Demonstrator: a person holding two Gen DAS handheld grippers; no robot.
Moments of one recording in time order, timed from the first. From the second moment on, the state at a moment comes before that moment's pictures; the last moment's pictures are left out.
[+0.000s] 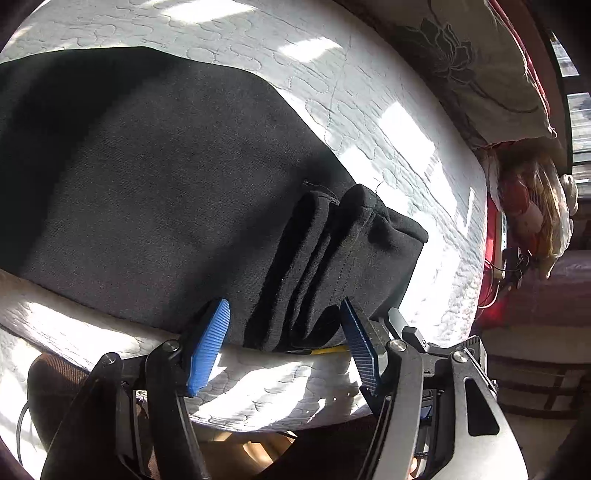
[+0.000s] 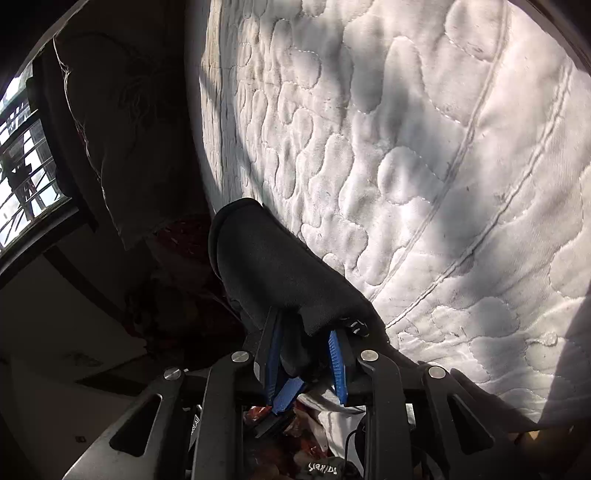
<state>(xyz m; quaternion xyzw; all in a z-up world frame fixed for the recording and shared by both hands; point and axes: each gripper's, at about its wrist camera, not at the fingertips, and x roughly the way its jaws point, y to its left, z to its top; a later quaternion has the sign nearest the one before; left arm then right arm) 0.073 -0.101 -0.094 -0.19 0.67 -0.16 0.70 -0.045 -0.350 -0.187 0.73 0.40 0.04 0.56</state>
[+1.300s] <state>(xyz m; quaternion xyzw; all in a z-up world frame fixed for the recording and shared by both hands) 0.064 -0.064 -0.076 -0.24 0.66 -0.18 0.69 -0.063 -0.329 -0.185 0.73 0.41 0.04 0.54</state>
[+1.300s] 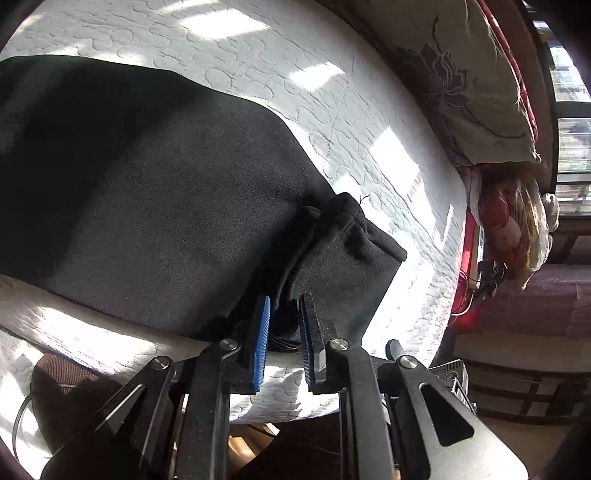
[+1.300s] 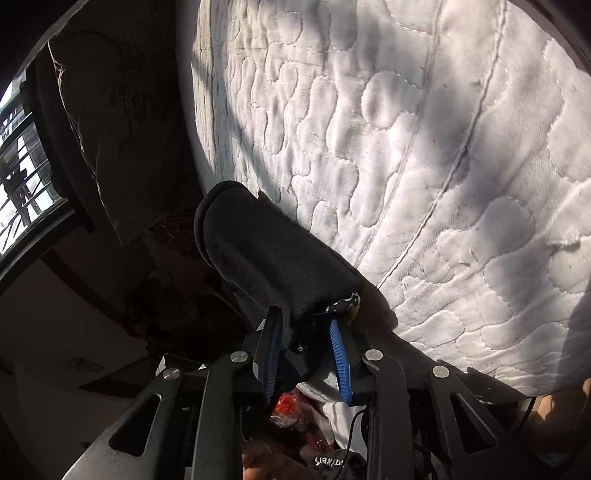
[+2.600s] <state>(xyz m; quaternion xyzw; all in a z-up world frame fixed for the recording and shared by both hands) 0.169 0.225 -0.052 -0.24 0.66 -0.16 0.70 0.025 -0.168 -0.080 0.33 0.51 0.16 0.78</state>
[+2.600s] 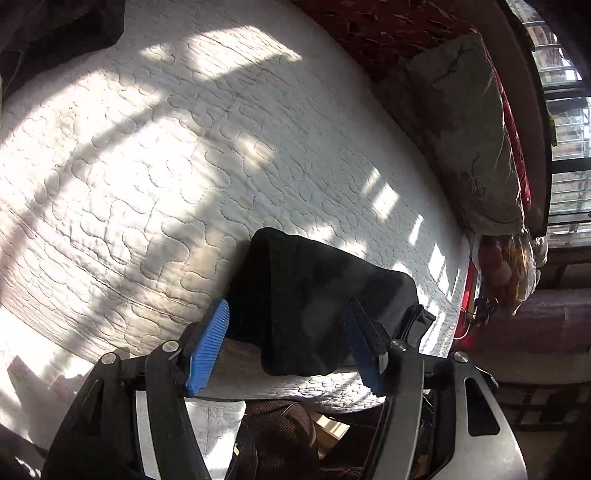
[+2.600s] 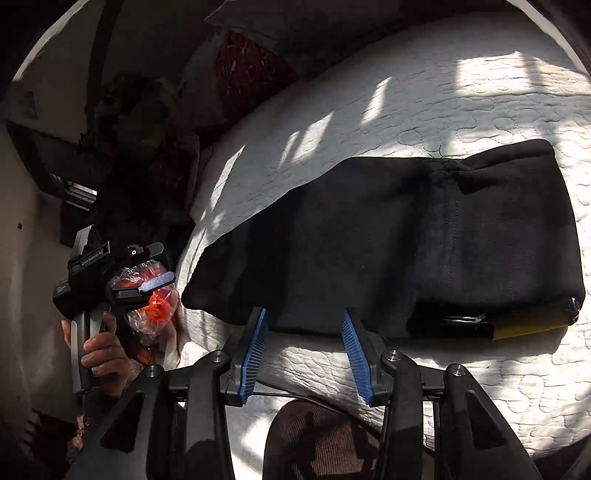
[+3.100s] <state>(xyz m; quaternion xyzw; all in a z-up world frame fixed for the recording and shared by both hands) 0.224 0.162 -0.111 -0.08 0.72 -0.38 0.58 0.040 -0.063 -0.068 0.20 0.55 0.17 0.79</state>
